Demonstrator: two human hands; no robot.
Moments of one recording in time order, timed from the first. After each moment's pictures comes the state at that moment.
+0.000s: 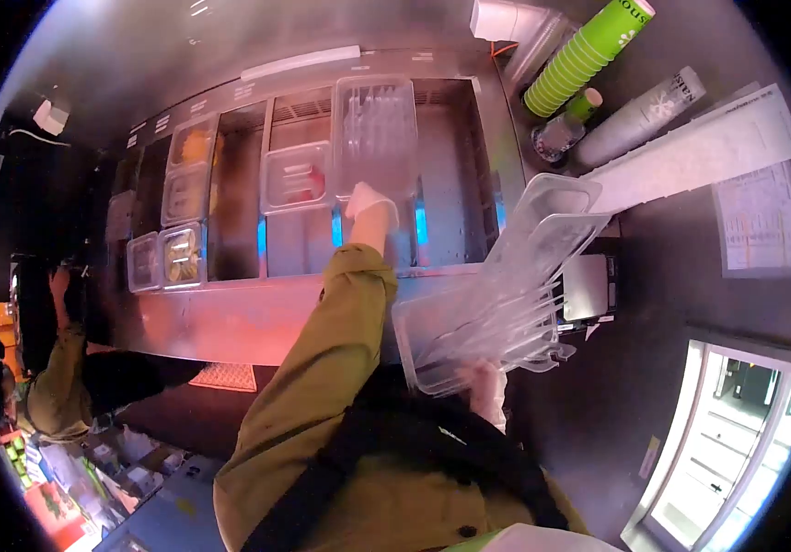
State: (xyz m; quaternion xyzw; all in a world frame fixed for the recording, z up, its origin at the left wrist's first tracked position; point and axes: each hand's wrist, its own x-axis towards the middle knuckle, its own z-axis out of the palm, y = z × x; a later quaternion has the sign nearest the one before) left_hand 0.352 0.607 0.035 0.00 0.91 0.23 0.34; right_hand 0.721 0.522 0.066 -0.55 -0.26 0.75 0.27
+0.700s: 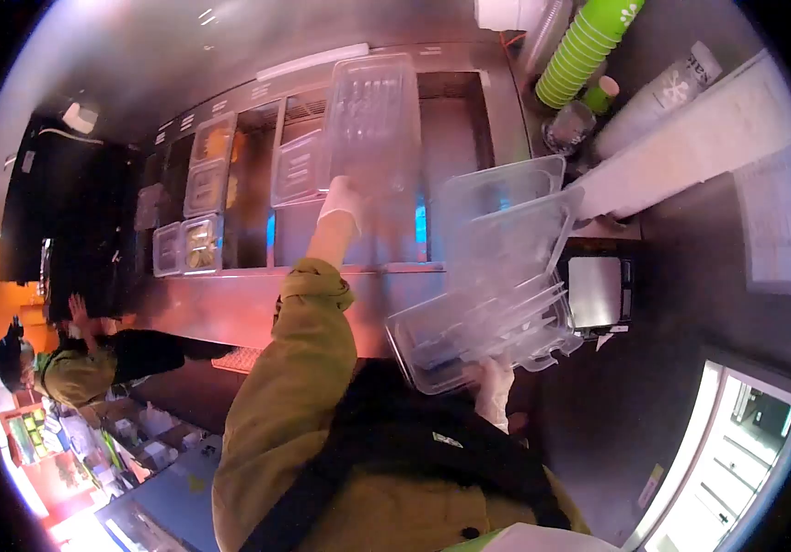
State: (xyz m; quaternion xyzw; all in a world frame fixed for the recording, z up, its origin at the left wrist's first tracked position) left_hand 0.362 0.563 0.085 0.13 0.93 0.28 0.22; right_hand 0.748 0.553 0.044 -0.55 -0.32 0.73 0.23
